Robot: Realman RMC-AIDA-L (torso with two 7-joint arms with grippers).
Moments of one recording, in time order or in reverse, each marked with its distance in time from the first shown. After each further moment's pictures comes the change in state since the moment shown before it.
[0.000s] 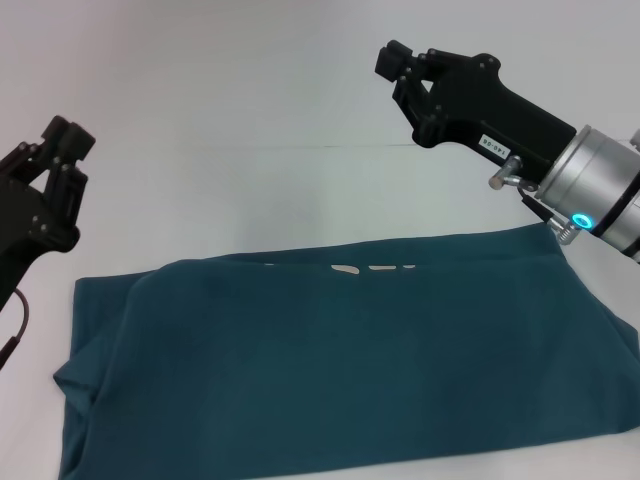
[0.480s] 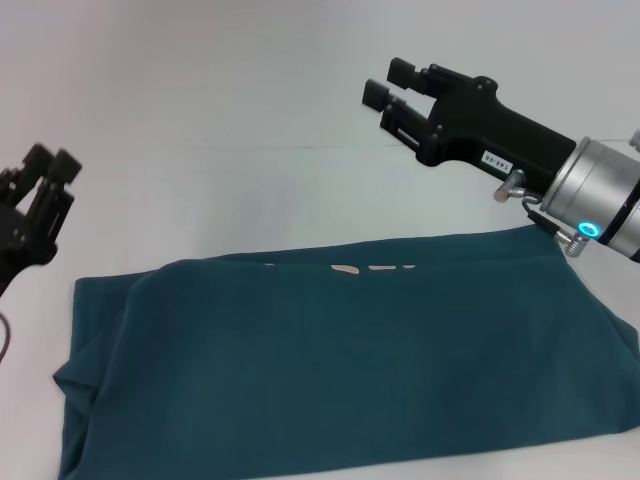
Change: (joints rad) left arm 0.041 0.007 0.007 0.034 0.005 -0.119 -0.144; right arm -0.003 -0.011 0.029 -0.007 -0.112 0.012 0.114
